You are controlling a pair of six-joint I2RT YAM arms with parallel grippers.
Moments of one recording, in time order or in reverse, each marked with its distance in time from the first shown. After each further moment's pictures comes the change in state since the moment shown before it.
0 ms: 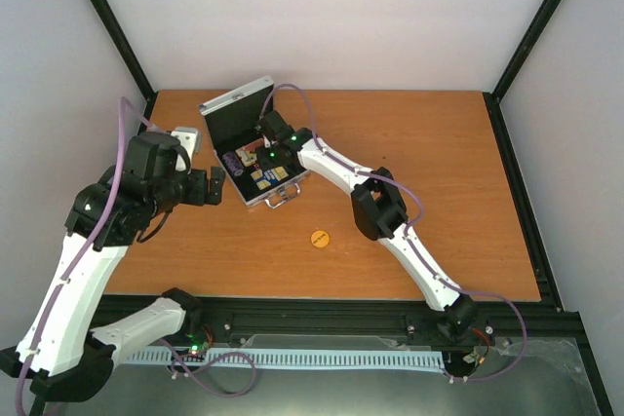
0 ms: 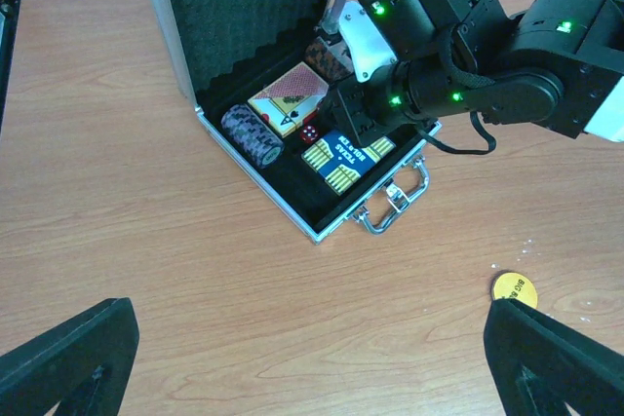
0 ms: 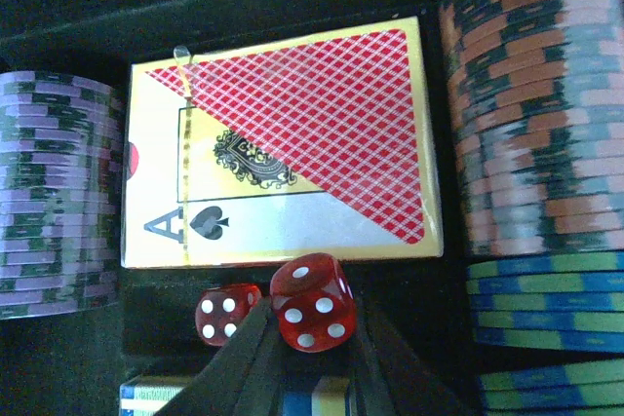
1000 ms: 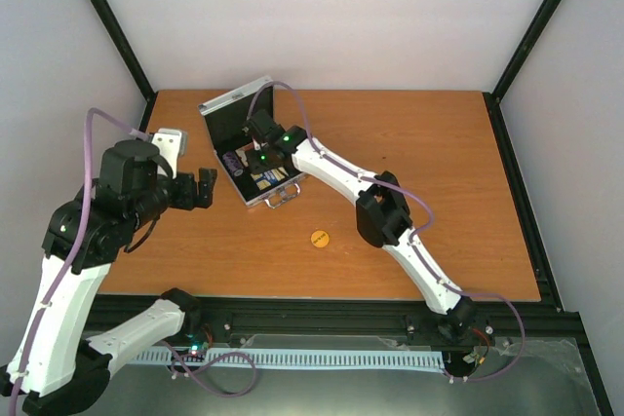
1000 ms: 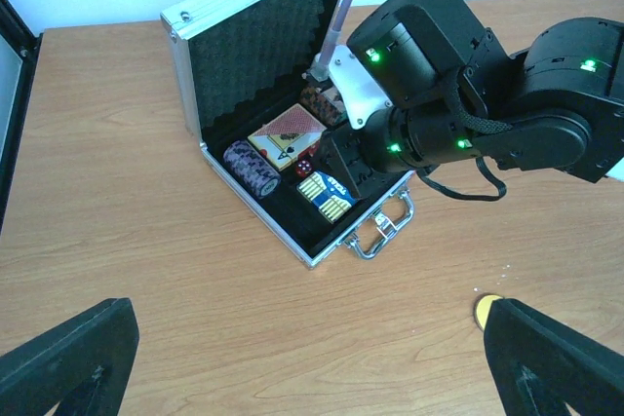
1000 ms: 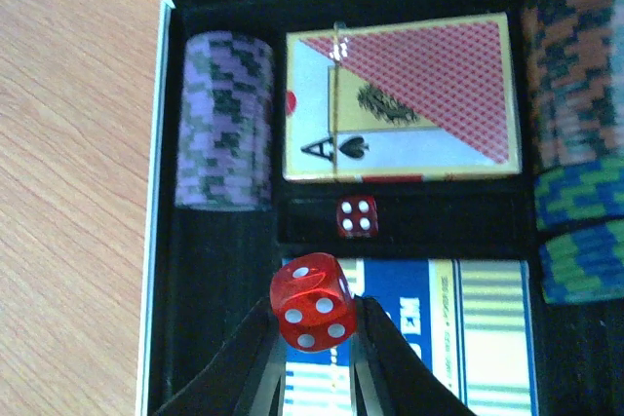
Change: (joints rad) left arm 0.000 -0.060 0.039 -0.001 0.002 0.008; right arm 0.073 -0.132 -0.041 -0.124 0.055 0.000
